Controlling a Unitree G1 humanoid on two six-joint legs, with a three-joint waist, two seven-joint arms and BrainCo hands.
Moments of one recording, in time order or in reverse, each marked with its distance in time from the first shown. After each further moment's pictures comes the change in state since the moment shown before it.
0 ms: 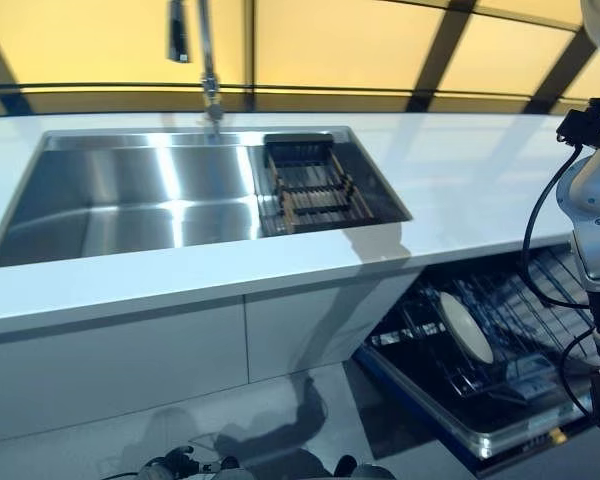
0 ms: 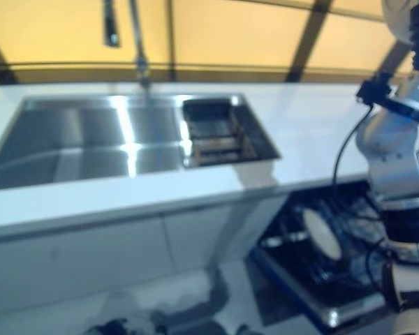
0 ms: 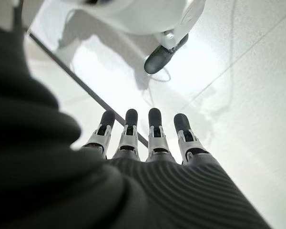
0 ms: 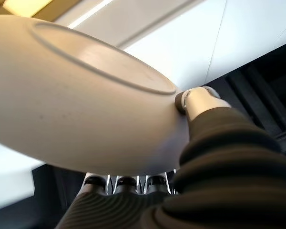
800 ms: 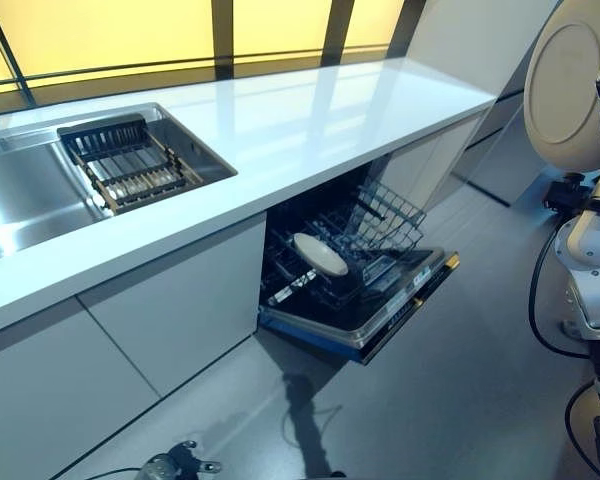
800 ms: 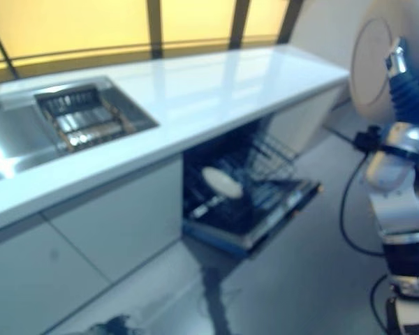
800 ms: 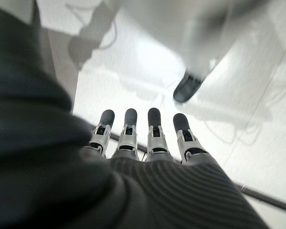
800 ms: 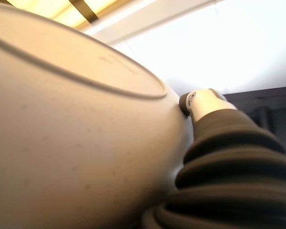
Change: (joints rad) left arm -0.006 -0.060 0.014 0.010 0.021 -0.031 0.004; right arm 0.236 0.026 -0.078 -0.032 0.136 0.074 0.200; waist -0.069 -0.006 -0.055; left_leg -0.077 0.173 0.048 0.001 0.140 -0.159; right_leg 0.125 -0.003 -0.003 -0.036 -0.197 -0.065
